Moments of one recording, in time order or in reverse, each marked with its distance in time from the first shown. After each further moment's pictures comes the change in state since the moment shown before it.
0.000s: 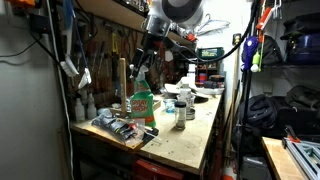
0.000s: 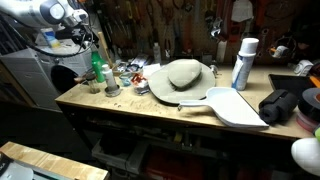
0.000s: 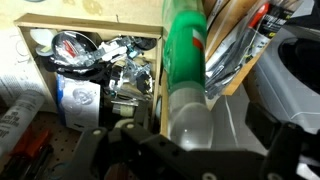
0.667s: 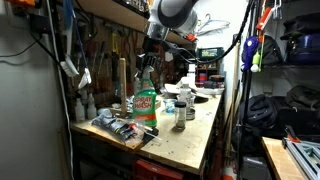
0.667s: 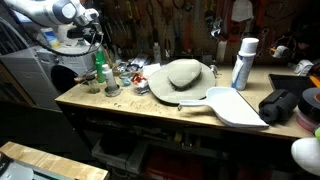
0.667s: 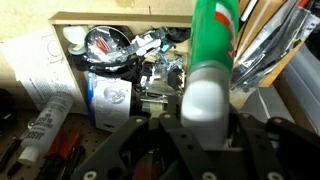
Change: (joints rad) arm -0.037 0.073 -0.044 0.092 -0.008 -0.026 -0.002
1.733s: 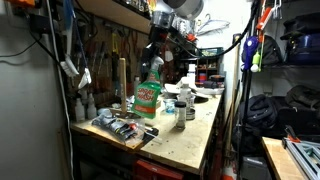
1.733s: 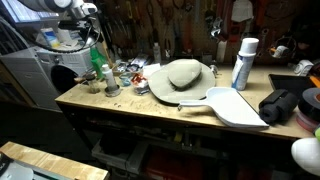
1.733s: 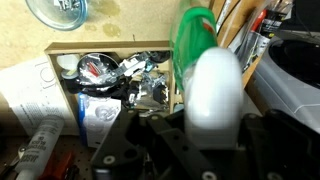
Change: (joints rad) arm -0.013 -0.092 -0.012 0.018 0.164 -0.221 -0.106
